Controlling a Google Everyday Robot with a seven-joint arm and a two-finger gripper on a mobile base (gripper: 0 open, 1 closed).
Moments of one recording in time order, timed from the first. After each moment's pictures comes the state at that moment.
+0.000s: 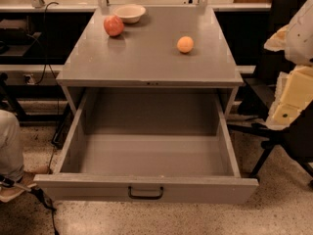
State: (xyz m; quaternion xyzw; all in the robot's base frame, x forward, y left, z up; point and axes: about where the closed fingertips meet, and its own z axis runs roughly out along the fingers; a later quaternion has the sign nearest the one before) arm 0.438 -0.215 0.981 -0.60 0.78 -0.04 0.17
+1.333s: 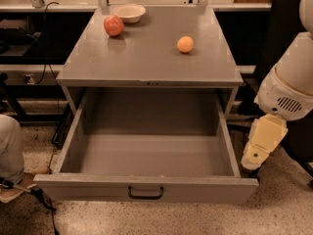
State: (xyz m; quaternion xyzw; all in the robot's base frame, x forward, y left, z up) arm 0.413 -0.210 0.876 -0.52 0.85 0.03 0.08
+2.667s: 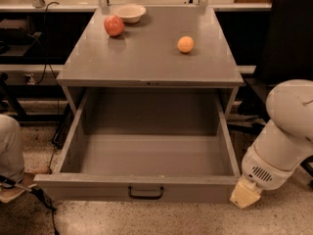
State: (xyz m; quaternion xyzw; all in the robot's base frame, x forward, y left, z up) arm 0.333 -0.201 0.738 -0.41 0.91 0.11 -0.02
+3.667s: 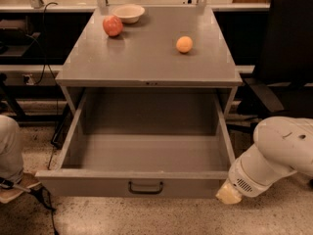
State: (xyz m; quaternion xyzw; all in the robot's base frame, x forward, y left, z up) arm 0.366 -0.193 0.661 -0.41 0.90 0.09 0.06
